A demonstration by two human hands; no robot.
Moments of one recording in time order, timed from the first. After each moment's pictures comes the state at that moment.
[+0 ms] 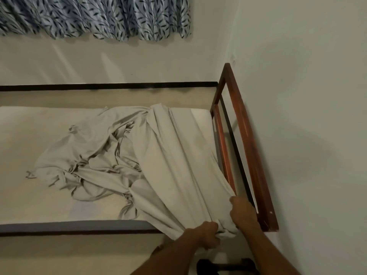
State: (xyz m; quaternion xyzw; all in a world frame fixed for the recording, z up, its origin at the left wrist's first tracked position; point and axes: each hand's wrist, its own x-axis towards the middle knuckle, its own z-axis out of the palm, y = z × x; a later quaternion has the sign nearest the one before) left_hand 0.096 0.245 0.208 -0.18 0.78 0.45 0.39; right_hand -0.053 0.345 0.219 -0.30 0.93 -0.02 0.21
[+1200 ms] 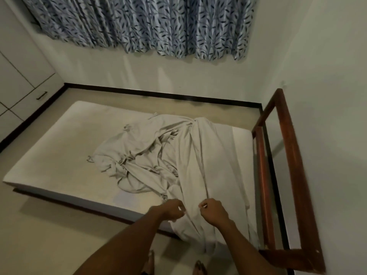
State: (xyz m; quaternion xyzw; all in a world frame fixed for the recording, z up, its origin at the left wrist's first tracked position) left_hand 0.248 0.056 0.267 -0.42 0.76 0.44 0.24; right_hand 0.083 0.181 0.259 -0.36 0.82 -0.15 0.42
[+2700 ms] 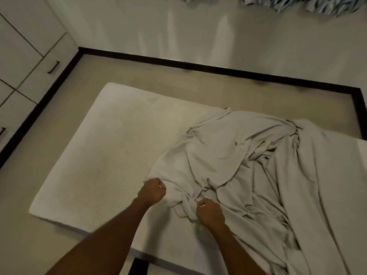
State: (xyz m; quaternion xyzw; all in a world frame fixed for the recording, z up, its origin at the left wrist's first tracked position) left_hand 0.584 -0.577 0.100 -0.63 0.66 0.39 0.13; right_hand 0.405 -0.418 0.072 -0.28 0.82 -0.11 0.48
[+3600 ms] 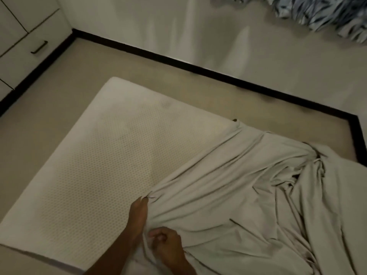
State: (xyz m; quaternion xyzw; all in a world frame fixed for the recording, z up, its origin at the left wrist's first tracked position) left_hand 0.686 -0.670 0.010 -0.70 0.32 0.62 -0.15; right_hand 0.606 -0.543 -0.021 -0.27 0.75 -0.25 0.55
